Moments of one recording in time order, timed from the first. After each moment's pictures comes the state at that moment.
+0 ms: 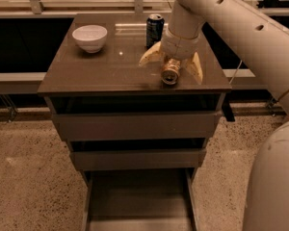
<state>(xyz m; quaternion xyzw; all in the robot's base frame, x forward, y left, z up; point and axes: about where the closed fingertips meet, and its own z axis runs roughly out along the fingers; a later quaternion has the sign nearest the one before) 0.646 -0.094 0.851 -0.98 0.16 -0.05 0.08</state>
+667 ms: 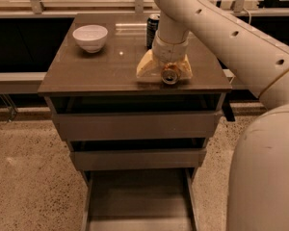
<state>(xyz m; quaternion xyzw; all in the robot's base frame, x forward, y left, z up) 0.673 -0.081 0.827 -1.00 -0.01 -0.08 0.04</state>
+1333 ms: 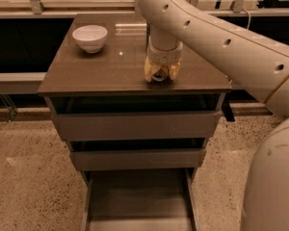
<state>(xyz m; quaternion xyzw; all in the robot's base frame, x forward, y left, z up) 0.681 -0.080 0.825 -0.99 -0.04 -0.15 -0.02</state>
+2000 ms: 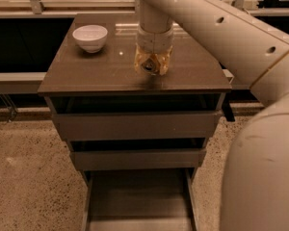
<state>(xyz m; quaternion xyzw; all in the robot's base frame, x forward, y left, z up) 0.659 -0.044 0.864 -0.99 0.05 -0.11 0.01</state>
